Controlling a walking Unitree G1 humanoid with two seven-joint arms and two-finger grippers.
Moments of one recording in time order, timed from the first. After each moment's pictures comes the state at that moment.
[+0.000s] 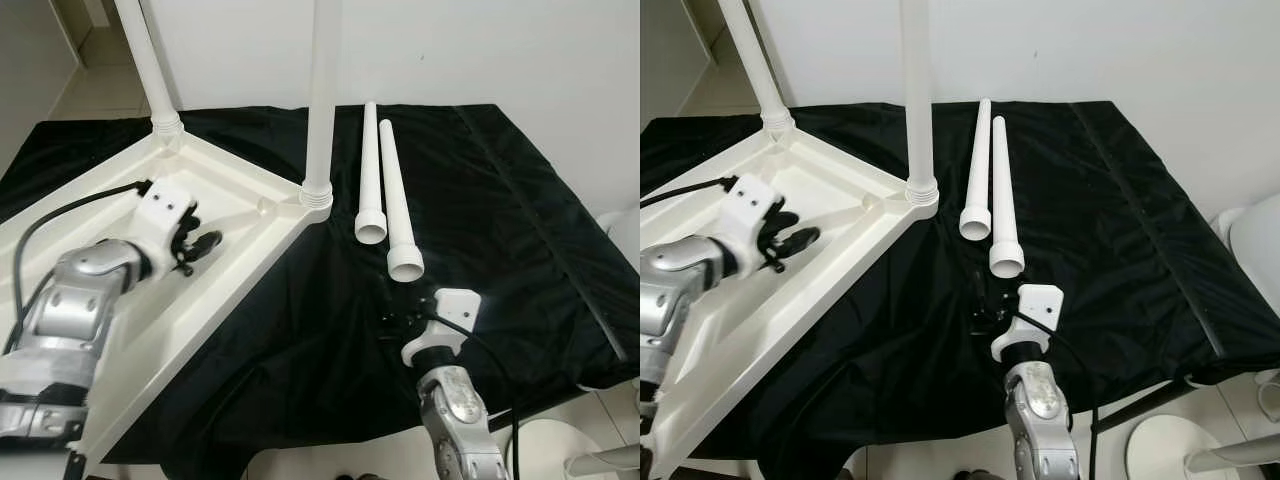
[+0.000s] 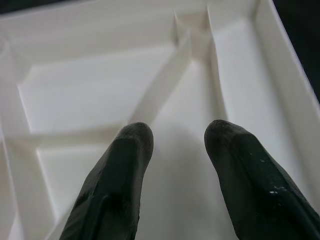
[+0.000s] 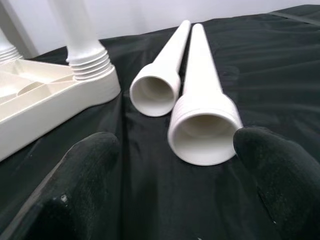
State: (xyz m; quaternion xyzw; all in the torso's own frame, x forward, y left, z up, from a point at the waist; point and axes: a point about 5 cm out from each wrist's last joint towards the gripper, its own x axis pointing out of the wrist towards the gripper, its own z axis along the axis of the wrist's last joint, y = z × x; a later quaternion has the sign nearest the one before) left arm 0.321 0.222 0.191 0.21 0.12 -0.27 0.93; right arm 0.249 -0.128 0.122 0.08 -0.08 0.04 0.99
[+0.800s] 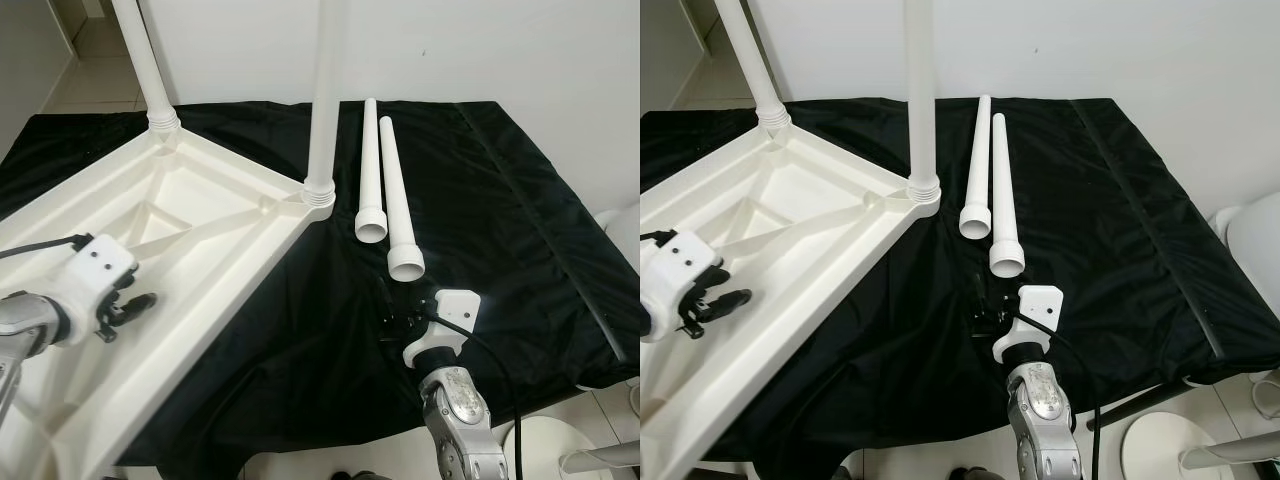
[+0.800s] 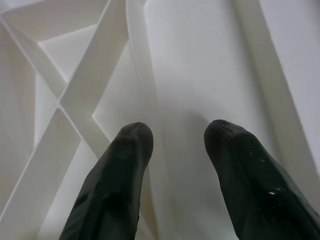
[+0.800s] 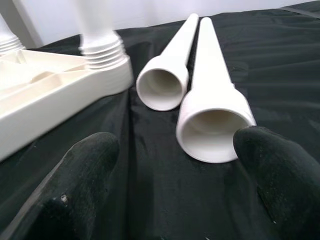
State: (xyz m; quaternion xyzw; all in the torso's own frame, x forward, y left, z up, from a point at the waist) left arm 0.262 0.239 0.173 0.27 0.22 -0.31 0.88; right arm 0.249 -0.127 0.122 0.08 -0.08 0.06 0.99
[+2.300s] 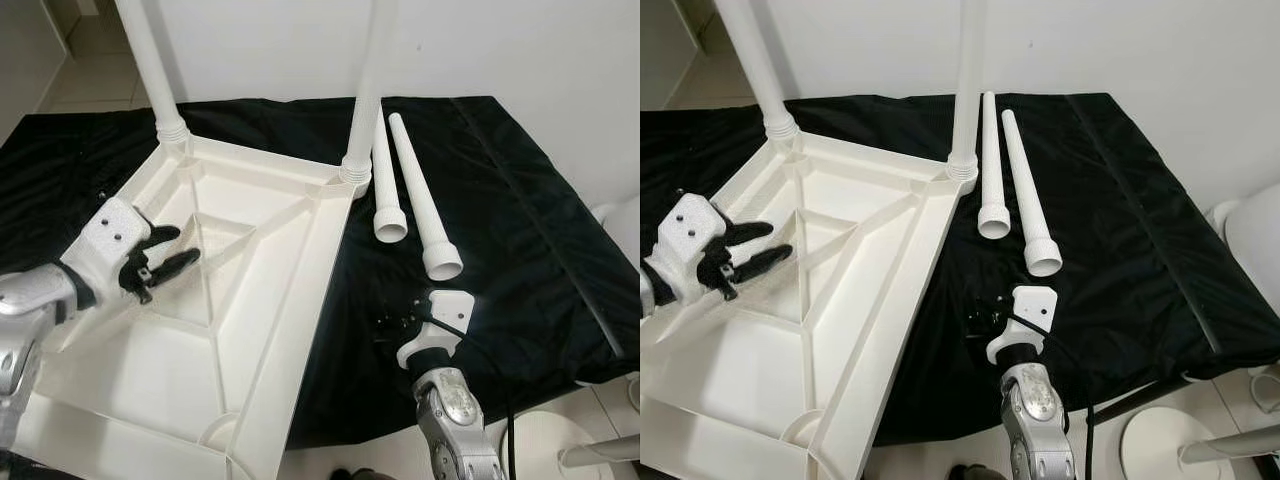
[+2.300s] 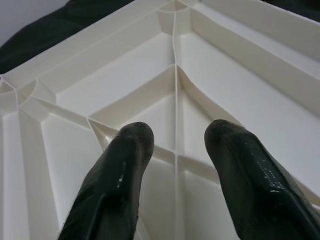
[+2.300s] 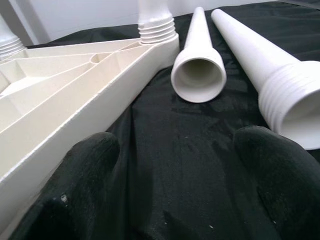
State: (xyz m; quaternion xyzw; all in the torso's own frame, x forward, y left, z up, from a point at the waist) left arm 0.276 0.231 0.201 0.25 0.03 -0.37 0.89; right arm 0.247 -0.121 0.120 0.08 -0.07 0.06 0.99
